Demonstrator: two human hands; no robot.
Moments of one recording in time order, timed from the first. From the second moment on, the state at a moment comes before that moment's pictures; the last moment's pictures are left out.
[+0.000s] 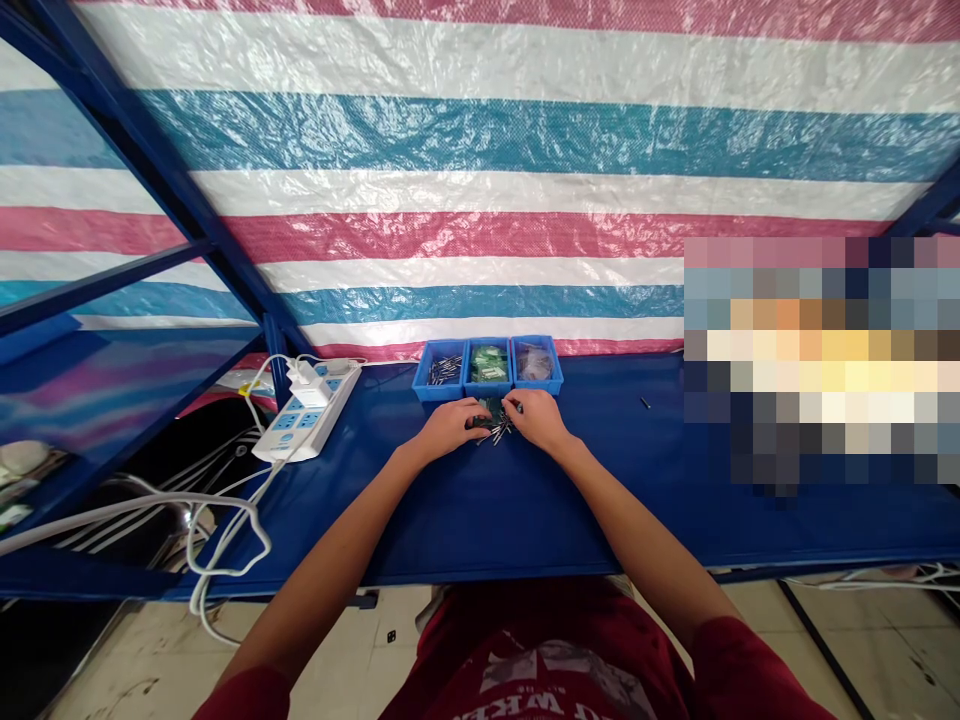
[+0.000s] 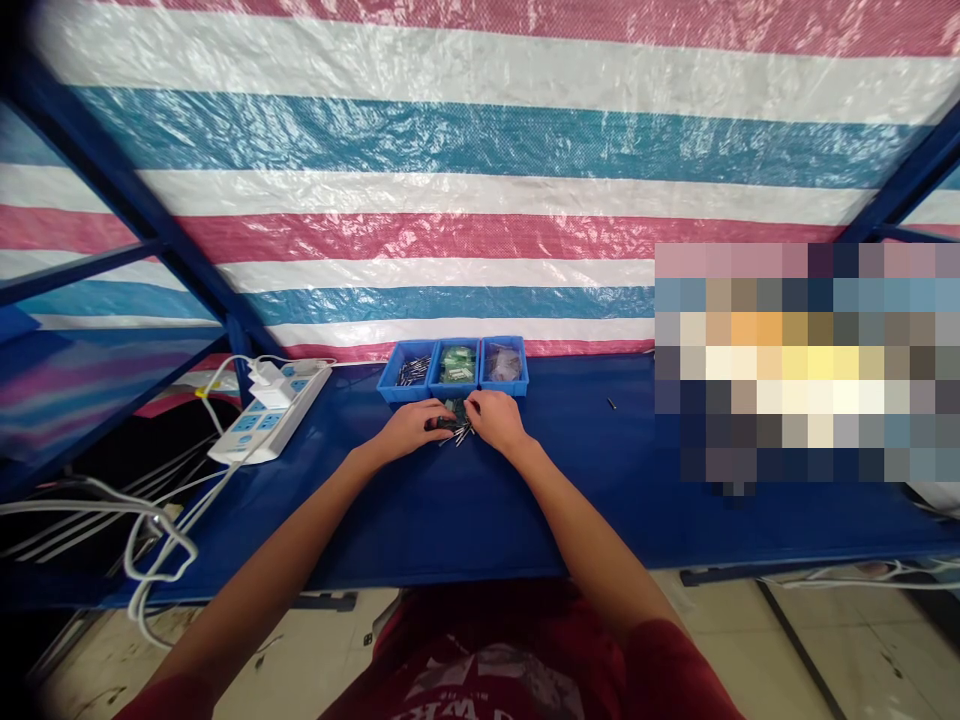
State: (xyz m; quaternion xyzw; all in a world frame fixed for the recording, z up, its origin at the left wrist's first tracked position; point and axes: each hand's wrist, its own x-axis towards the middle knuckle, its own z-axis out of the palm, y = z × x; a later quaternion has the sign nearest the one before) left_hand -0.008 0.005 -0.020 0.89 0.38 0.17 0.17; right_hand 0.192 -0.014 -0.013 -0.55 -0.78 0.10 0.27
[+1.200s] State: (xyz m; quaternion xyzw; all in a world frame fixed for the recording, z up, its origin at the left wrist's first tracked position) left_hand -0.001 -0.006 -0.003 0.75 0.40 0.44 0.30; right_hand 0.177 -0.024 -0.013 -0.42 -0.62 0.38 0.54
